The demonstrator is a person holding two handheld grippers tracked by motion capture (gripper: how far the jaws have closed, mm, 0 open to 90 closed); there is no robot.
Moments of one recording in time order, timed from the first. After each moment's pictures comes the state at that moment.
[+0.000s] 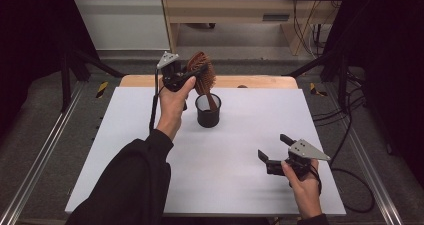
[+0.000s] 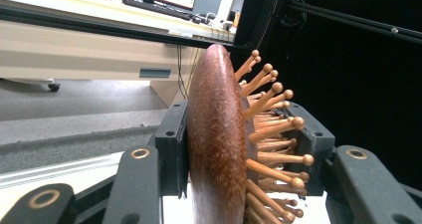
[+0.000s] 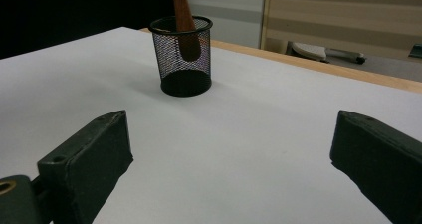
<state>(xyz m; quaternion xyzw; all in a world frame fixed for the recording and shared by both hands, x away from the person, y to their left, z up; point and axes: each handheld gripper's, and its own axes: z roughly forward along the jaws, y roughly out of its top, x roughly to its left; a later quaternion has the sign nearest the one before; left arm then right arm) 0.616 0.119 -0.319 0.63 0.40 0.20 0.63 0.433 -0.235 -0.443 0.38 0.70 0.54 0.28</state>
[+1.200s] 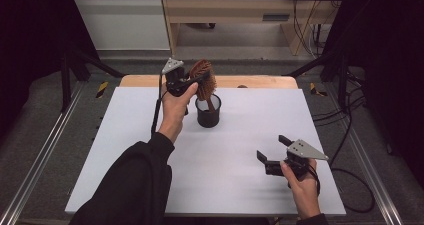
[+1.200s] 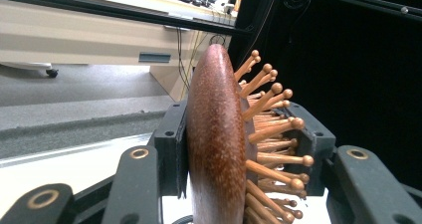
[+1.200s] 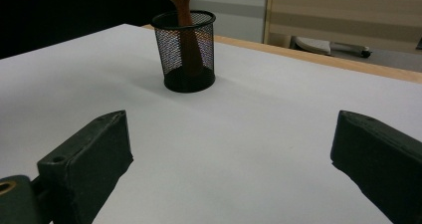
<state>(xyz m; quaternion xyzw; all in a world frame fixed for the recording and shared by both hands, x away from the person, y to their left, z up) 0.622 0.115 -0.342 0.64 0.41 0.18 0.62 0.434 -0.232 -0.446 0.39 0.70 0.54 0.26</state>
